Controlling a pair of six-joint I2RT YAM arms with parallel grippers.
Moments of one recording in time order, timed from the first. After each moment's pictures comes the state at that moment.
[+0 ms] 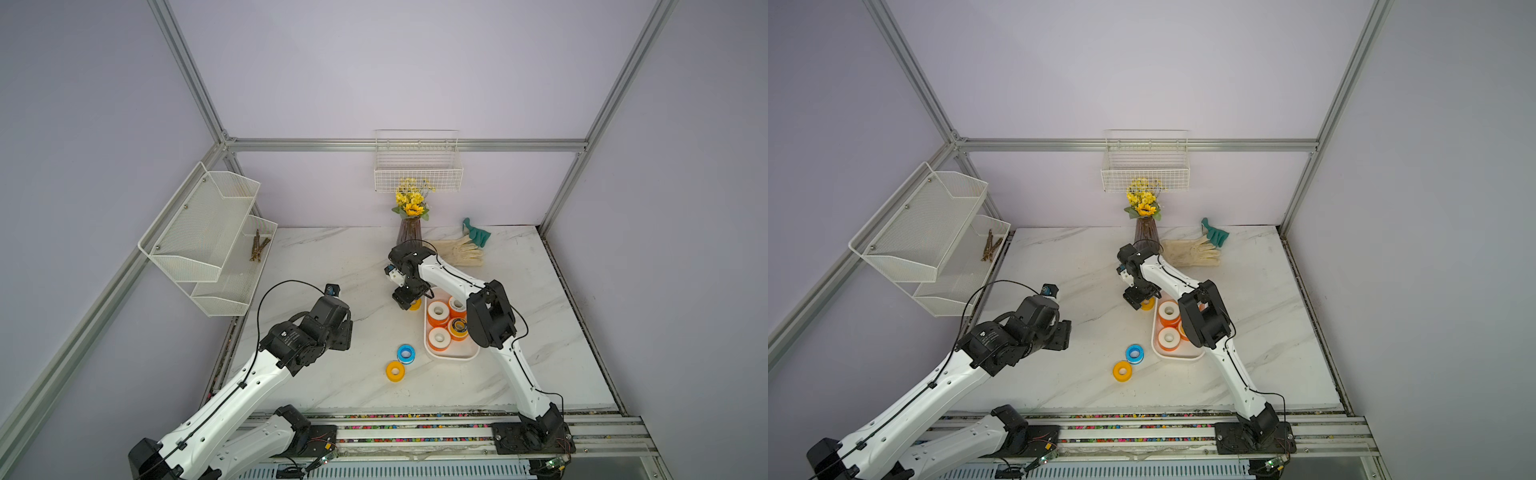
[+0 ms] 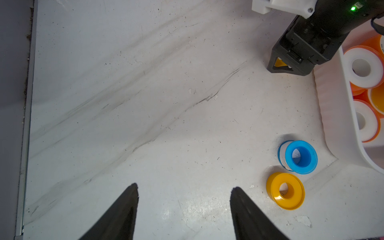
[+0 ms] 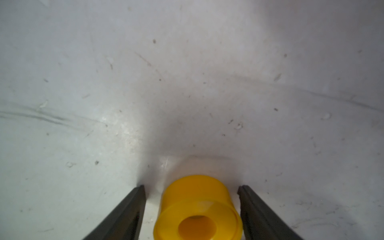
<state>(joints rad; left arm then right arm) -0.60 0.96 0.95 -0.97 -0.34 -0.40 0.63 2.46 2.18 -1.14 0.01 -0.14</state>
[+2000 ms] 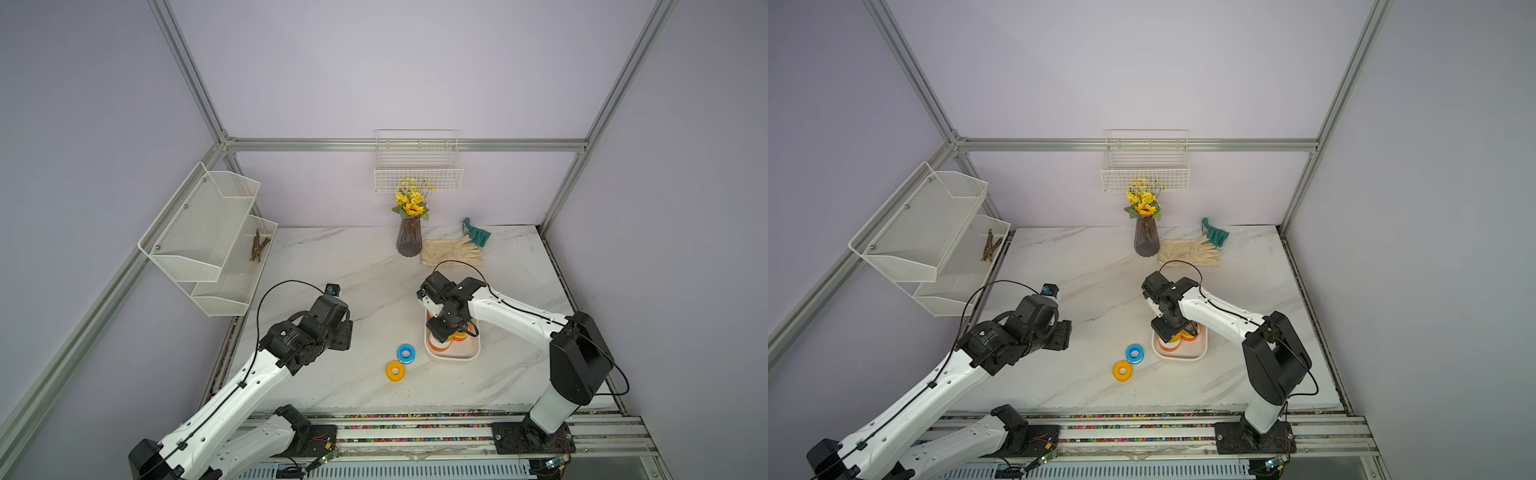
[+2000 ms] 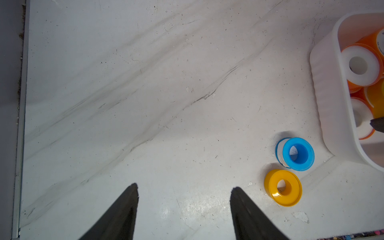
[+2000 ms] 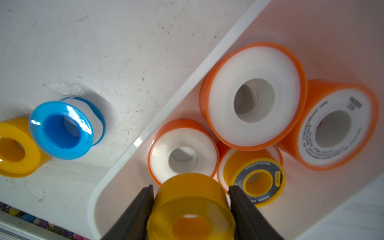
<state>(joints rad) -0.59 0.96 0.95 -0.97 -0.31 -0.38 0.69 1.70 1.26 -0.95 0.08 0.03</state>
